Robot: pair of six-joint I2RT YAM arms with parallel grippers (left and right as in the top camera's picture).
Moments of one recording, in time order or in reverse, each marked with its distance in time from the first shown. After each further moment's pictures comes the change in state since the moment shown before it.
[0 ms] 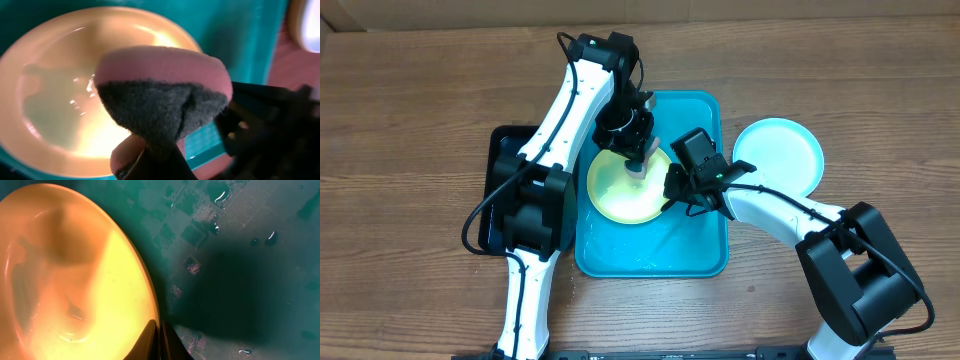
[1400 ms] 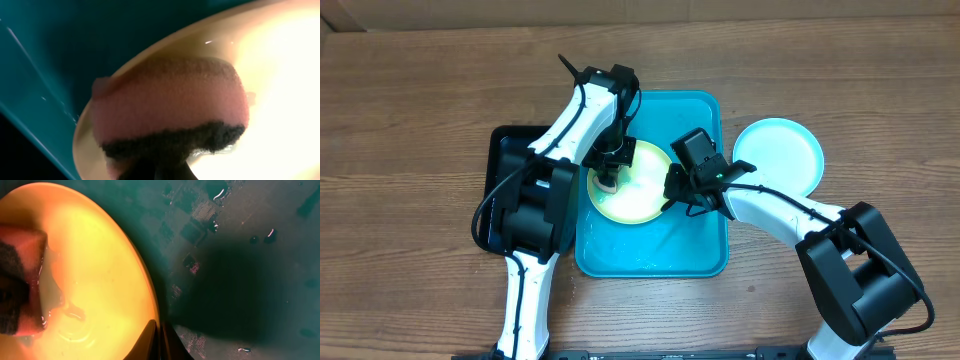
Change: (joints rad) left arm -0.006 -0.019 -0.303 0.232 -0.326 -0.146; right arm 0.000 0.001 0.000 -0.007 -0.002 0.000
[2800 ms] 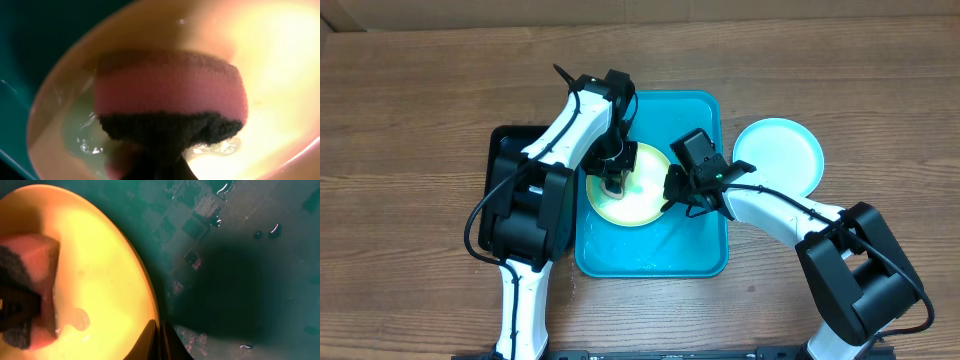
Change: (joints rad) left arm 0.006 -0.070 -0.121 0.080 0.110 -0.012; right arm 0.000 0.000 0.000 -0.002 -0.006 0.000
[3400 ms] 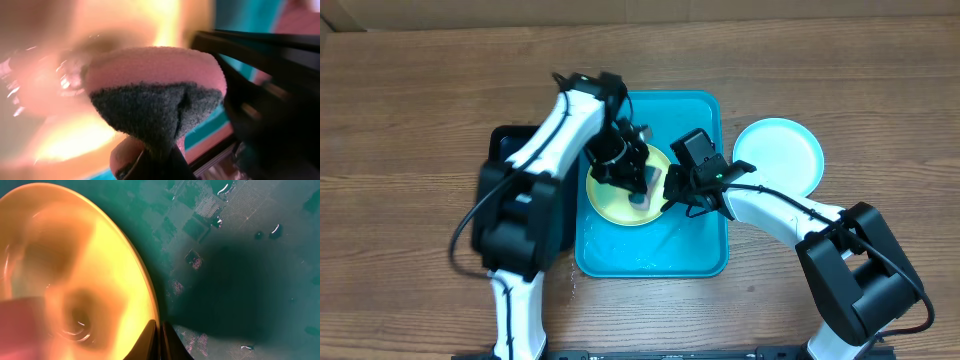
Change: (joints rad) left arm 0.027 -0.096 -0.023 -0.112 0.416 0.167; right arm 0.000 0.000 0.000 0.000 -0.005 0.000
